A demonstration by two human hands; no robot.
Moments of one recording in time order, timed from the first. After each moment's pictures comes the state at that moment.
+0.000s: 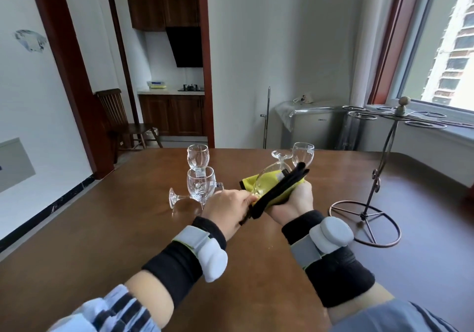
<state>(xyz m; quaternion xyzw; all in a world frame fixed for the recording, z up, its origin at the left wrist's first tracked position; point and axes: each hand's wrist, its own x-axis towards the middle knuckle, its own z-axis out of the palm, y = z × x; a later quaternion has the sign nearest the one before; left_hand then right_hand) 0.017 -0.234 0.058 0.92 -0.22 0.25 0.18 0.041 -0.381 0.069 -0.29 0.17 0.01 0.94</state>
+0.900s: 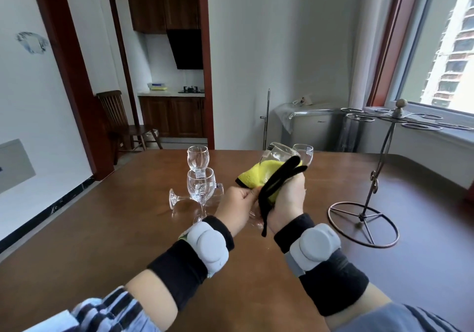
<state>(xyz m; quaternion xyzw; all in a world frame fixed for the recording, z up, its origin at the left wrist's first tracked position) 0.011 -0.257 0.064 0.80 -0.13 0.08 0.58 0.019 -0.355 0.091 -0.33 0.15 -0.09 0.93</state>
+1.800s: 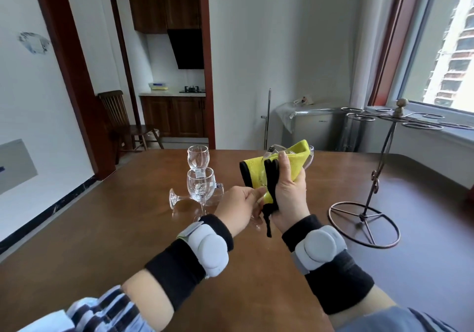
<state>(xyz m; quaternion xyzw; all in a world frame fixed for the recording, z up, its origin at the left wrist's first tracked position) 0.003 -0.260 0.073 0.79 -0.14 0.02 0.59 0.014 -0.365 0.086 -0.45 -0.01 -0.18 0.88</state>
